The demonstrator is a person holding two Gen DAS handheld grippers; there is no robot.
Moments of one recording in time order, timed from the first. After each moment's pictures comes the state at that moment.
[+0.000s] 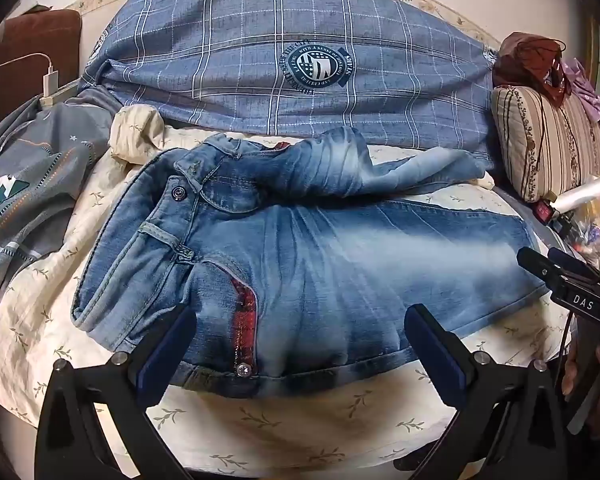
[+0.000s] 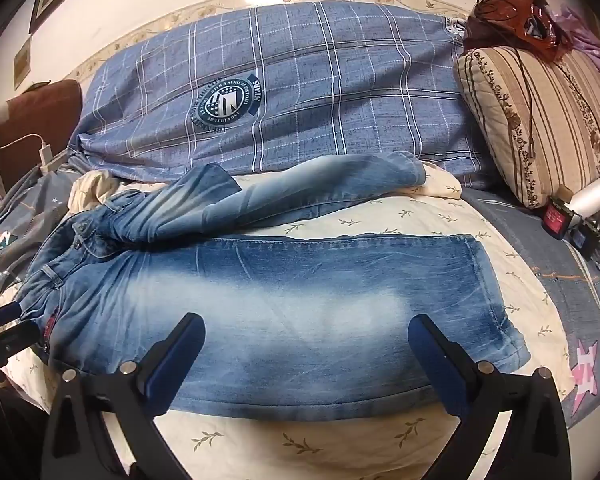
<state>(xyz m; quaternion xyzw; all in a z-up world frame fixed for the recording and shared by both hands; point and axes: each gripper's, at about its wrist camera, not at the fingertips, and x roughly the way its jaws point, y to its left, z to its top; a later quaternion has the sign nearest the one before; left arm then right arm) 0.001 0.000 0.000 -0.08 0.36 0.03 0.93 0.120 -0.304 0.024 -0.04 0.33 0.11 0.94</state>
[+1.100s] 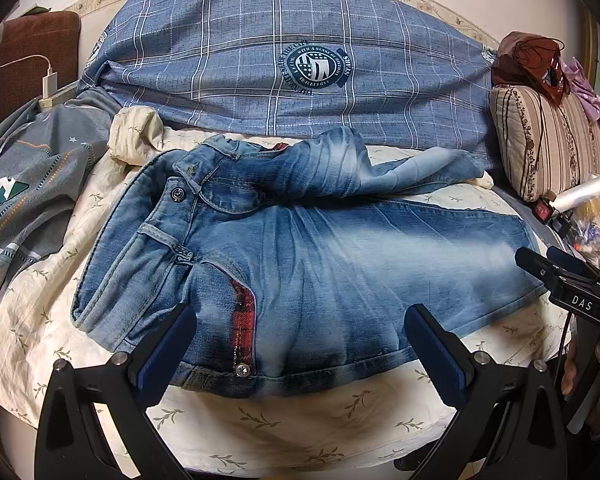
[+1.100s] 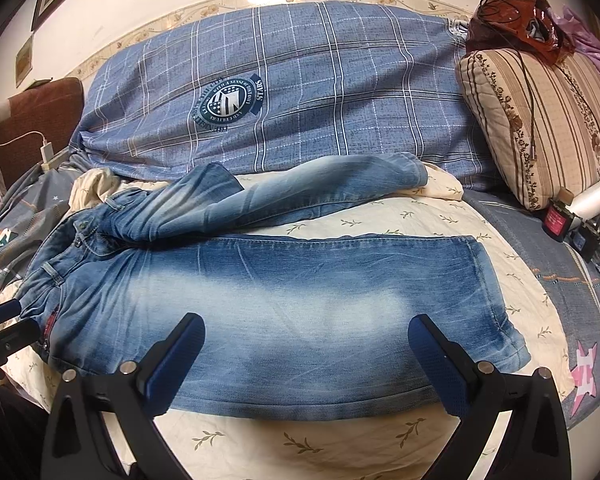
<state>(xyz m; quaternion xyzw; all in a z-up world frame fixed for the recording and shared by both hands) 0.000 -0.002 0.002 -0.08 0.36 0.03 0.93 0.120 -0.302 0.025 -0.04 0.33 0.11 0.94</state>
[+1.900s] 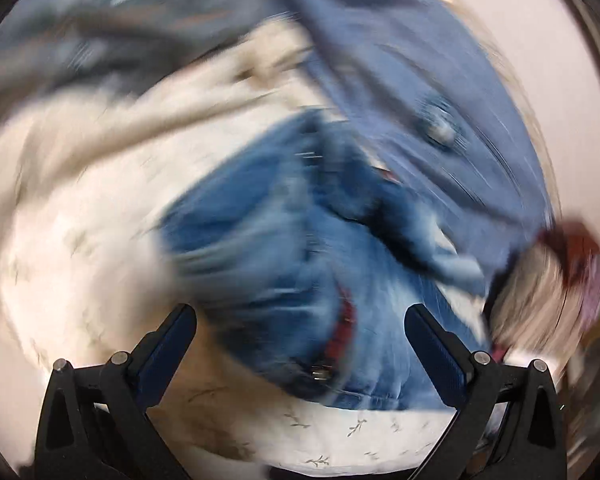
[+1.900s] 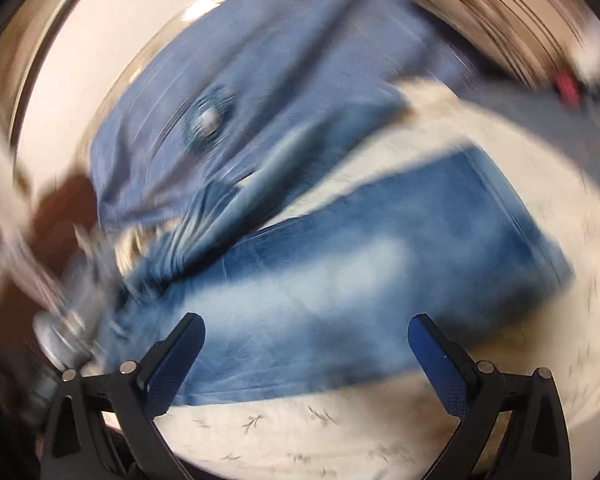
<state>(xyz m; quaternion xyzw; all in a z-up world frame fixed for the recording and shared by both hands) -0.028 0.127 -0.042 -0.43 0.37 0.11 0.82 0.136 -0.419 -0.004 0.29 0.42 0.16 0.85</state>
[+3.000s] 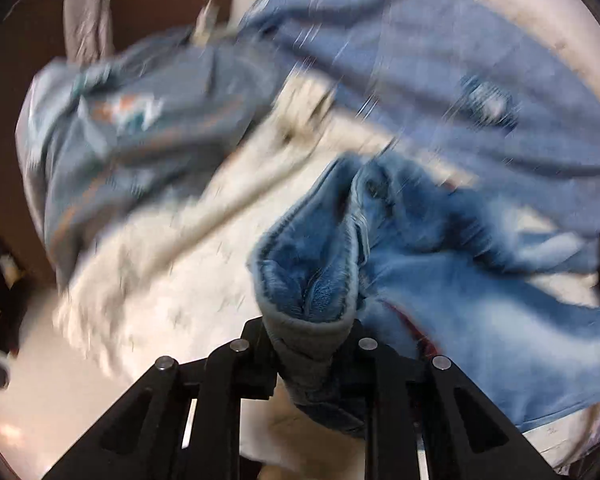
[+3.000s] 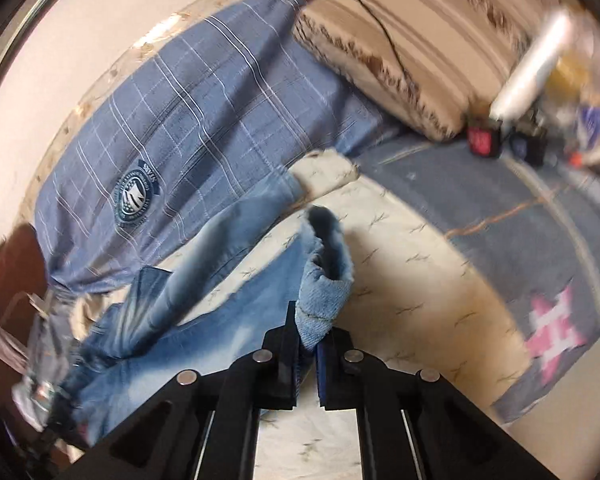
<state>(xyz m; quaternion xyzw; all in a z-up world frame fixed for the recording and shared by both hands) 0.030 0.091 -0.017 -0.20 0.40 0.27 0.85 0.148 -0.461 0.067 0.17 0.39 0.02 0.90</state>
